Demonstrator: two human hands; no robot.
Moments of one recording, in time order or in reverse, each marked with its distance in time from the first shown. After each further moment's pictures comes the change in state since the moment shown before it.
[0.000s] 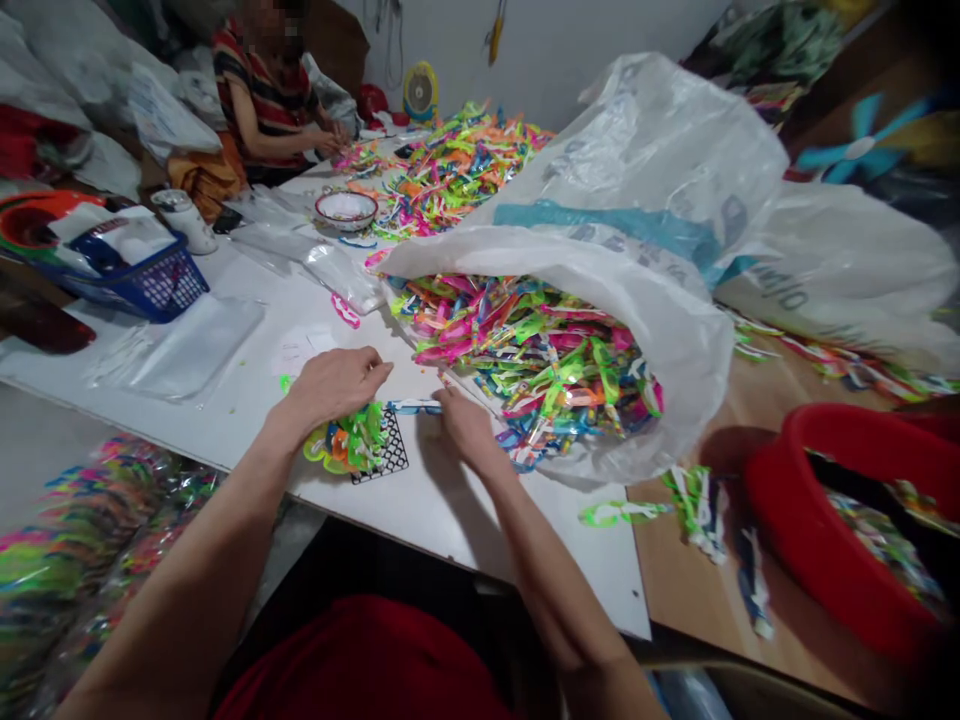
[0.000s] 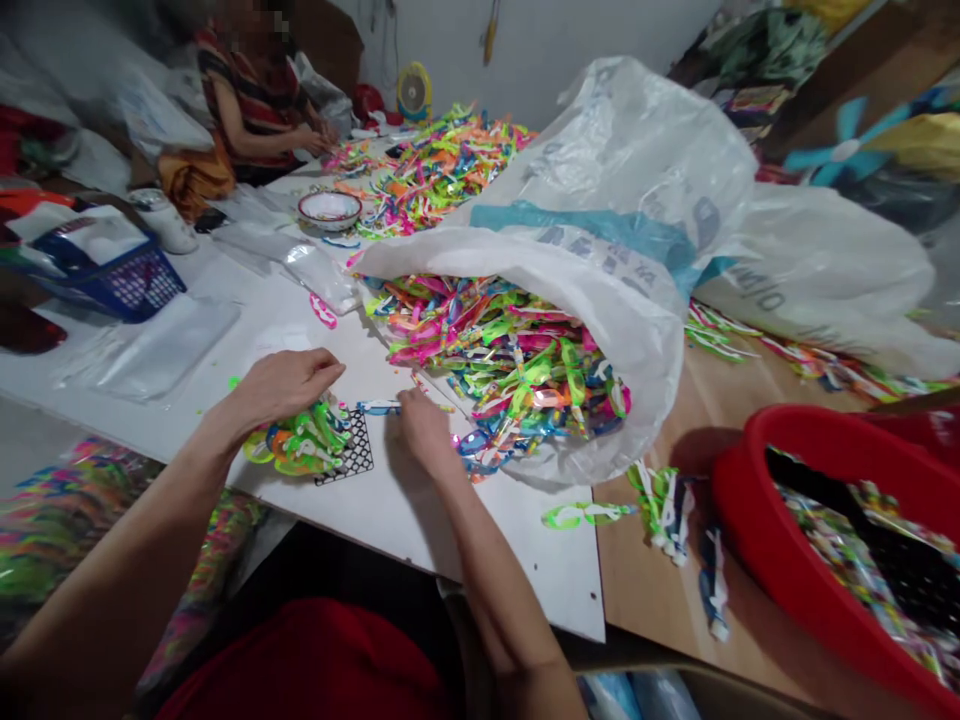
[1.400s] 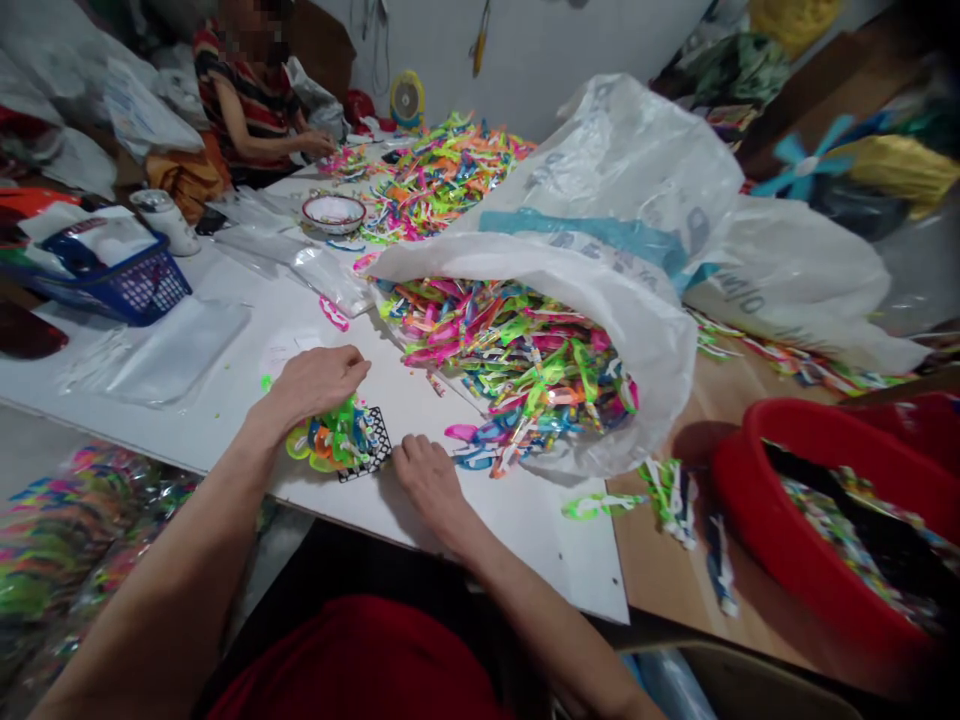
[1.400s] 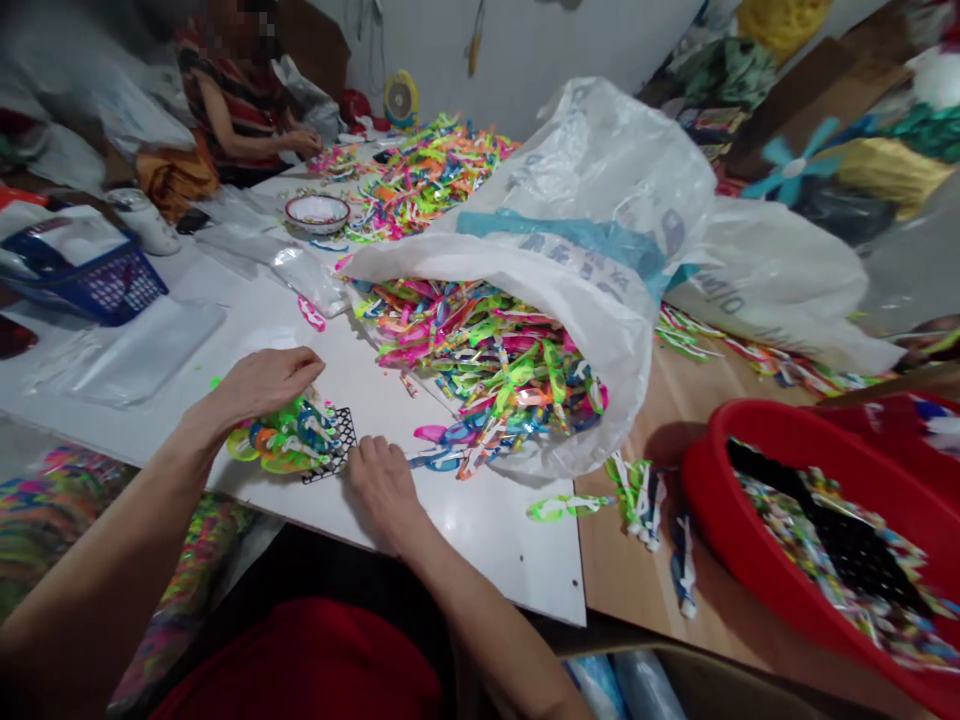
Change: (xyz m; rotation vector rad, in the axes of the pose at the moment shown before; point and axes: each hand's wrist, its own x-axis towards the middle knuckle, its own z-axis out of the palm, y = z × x) left_hand 0.006 -0.008 -0.003 0.006 -0.021 -0.027; right_hand -0.052 -0.038 0.031 -0.207 0.127 -0.280
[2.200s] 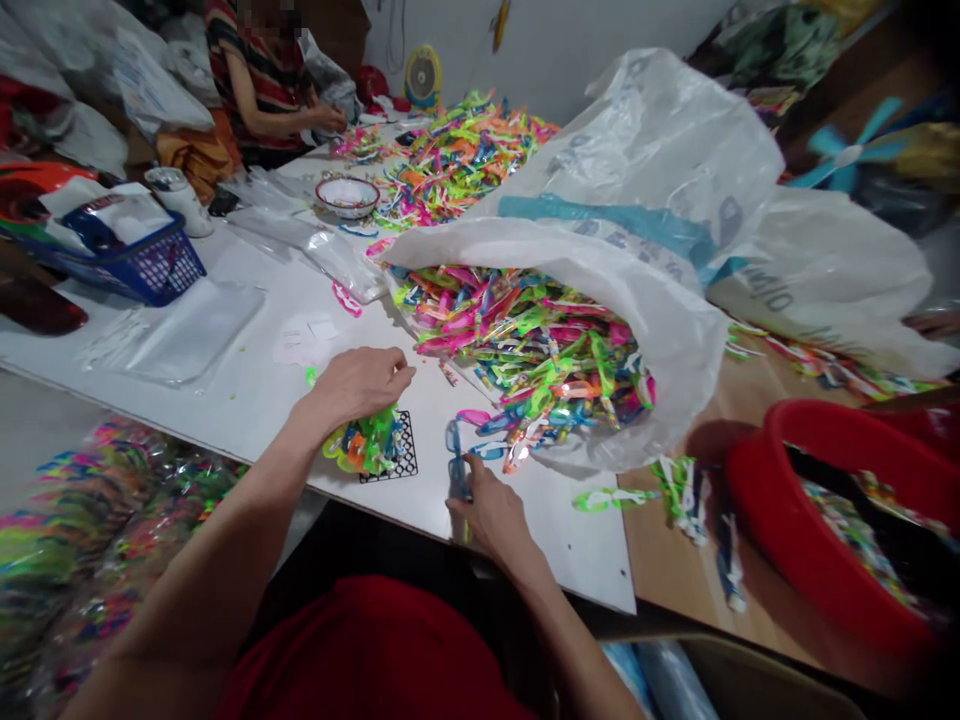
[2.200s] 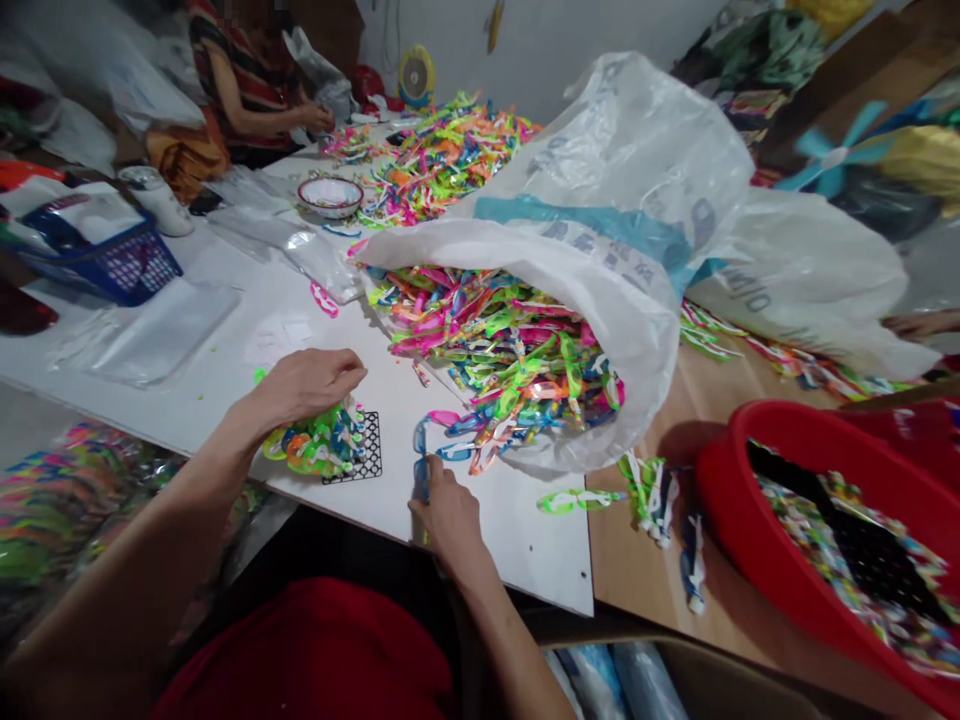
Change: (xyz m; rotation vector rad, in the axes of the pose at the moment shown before) left_hand -0.017 0.026 0.007 -0.034 -0.024 0.114; right_hand -0.068 0.022 0.006 0.346 -0.313 0.586
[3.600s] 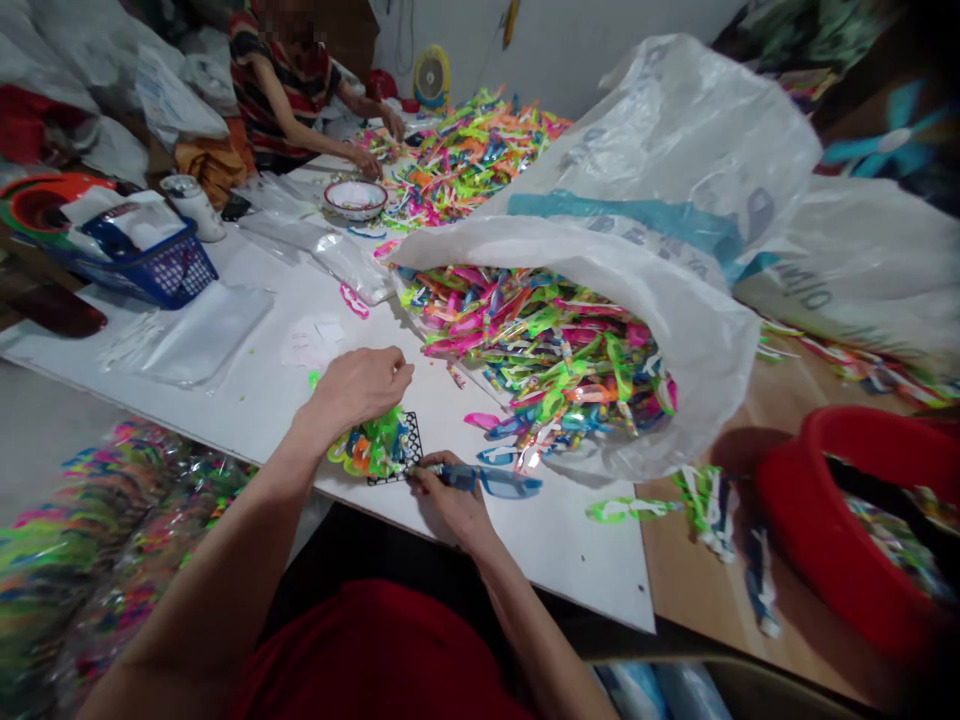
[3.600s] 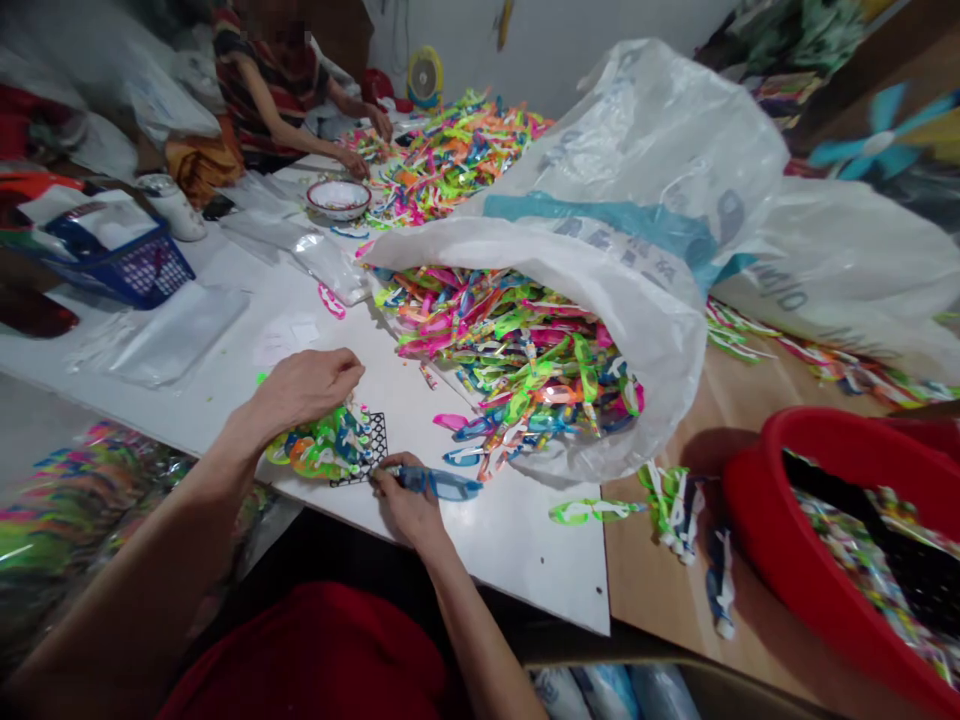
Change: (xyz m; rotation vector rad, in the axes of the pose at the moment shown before) left_hand 0.002 0.000 0.002 0.008 0.047 -0.093; right_hand 0.029 -0.048 0.034 0.979 0.027 -0.130
